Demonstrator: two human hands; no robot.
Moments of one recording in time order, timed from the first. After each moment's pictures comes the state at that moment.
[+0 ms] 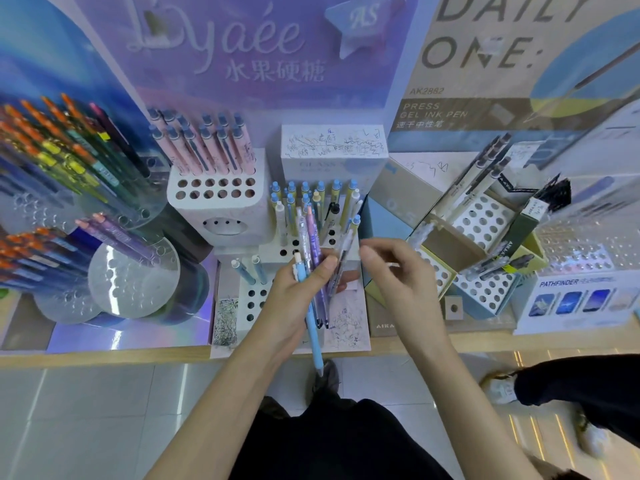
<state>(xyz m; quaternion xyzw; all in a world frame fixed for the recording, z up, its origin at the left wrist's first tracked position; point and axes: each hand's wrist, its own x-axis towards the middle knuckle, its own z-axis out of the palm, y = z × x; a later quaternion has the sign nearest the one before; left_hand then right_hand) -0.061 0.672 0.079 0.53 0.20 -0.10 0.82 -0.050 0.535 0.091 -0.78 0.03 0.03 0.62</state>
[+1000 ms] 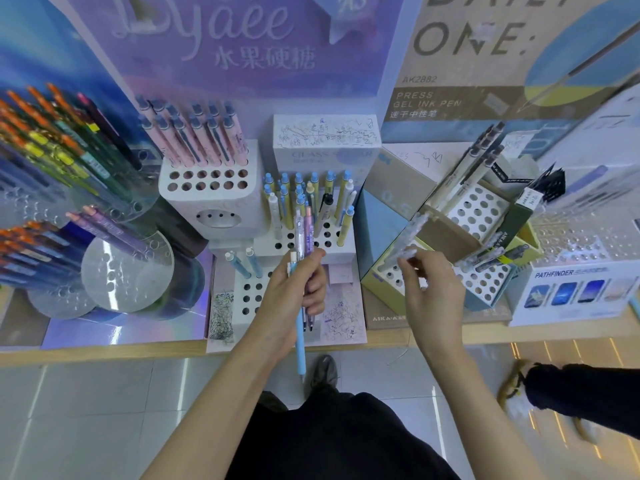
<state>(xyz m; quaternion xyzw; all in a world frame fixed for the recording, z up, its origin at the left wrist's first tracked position) -0.068 0.670 0.082 0.52 0.22 -0.14 0.81 -0.055 0.492 0.038 -0.90 0.01 -0.16 0.40</state>
